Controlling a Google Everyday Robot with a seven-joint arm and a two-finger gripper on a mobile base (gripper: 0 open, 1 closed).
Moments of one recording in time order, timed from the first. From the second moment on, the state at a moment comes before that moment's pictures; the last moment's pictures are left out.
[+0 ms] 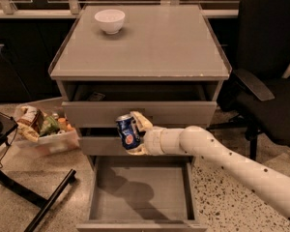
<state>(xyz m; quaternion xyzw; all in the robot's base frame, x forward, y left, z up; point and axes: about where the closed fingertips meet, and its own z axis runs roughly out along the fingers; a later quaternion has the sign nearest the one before) 0.590 0.030 0.602 -0.71 0.47 0.08 0.52</state>
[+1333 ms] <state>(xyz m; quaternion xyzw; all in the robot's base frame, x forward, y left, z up) 0.636 0.033 0.845 -0.73 0.32 -0.10 0.59</state>
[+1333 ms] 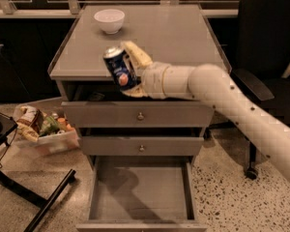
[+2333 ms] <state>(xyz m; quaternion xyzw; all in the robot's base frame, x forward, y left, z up) 0.739 -0.048 0.949 -0.62 0.50 -0.01 0.61</state>
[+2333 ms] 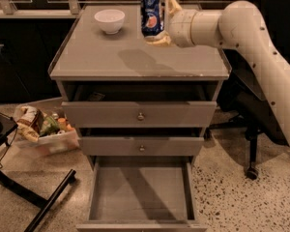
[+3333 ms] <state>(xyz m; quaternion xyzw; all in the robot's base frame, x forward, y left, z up) 0.787 -0.133 0.882 -0.52 0.69 0.05 0.51</state>
